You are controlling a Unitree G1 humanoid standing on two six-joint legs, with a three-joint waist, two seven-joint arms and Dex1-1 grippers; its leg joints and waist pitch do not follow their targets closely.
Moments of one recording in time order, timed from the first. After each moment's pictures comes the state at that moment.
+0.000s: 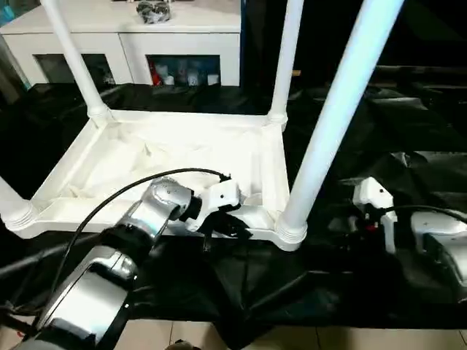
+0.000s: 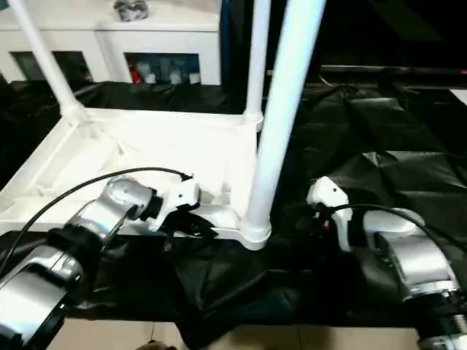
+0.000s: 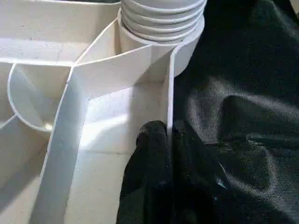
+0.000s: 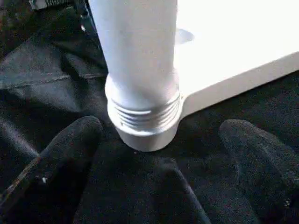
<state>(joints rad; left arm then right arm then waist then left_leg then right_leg) -0.74 0.29 -0.39 0.83 0.03 0.00 -1.30 -0.28 -0.65 0.09 0.18 0.24 0.33 1.17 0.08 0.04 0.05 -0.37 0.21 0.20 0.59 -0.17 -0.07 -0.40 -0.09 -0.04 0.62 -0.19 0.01</state>
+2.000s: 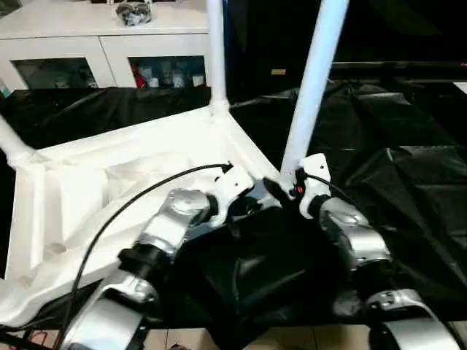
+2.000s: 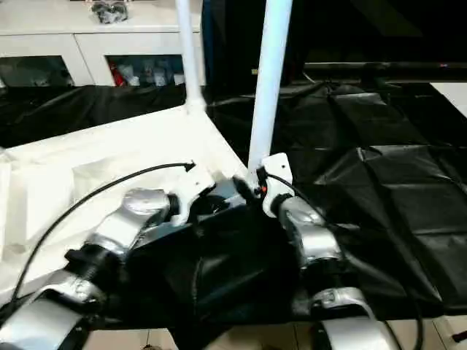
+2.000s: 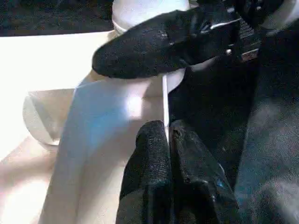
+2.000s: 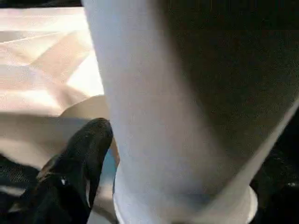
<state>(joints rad) -0.62 0.17 -0.29 0.61 0.06 0.19 -0.92 -0.52 -0.18 0.04 0.67 0.12 0.05 0.63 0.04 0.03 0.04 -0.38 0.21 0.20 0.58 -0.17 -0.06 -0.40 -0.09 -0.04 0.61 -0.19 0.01</state>
